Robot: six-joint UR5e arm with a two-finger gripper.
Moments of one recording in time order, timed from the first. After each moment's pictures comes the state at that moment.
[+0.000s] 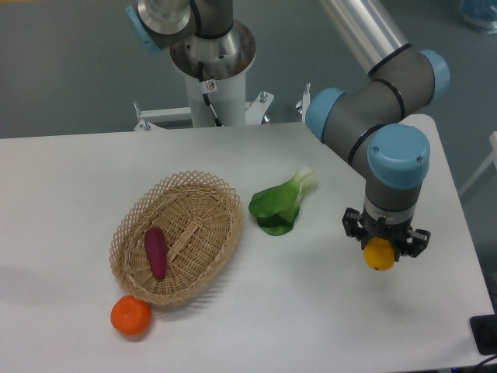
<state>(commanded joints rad) 2.60 -2.10 -1.37 -1.08 1.66 1.07</state>
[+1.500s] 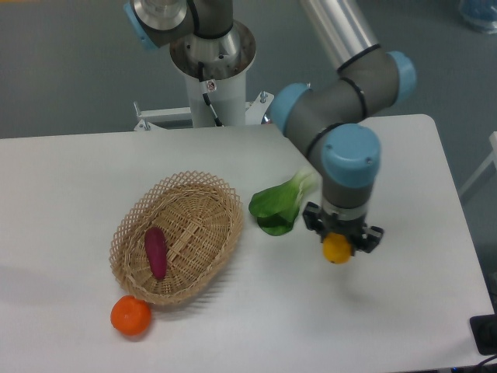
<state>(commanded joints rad) 2.45 -1.97 -1.58 -1.06 1.64 1.02</state>
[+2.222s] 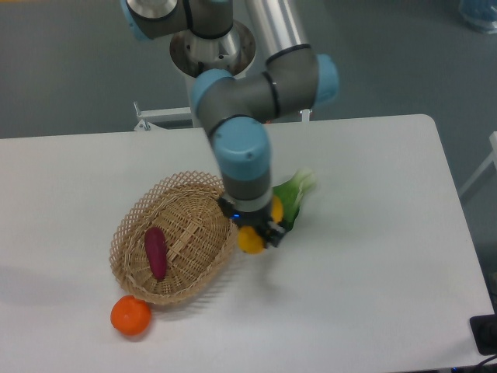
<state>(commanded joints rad) 2.21 -1.90 -1.72 -1.01 1.64 0.92</state>
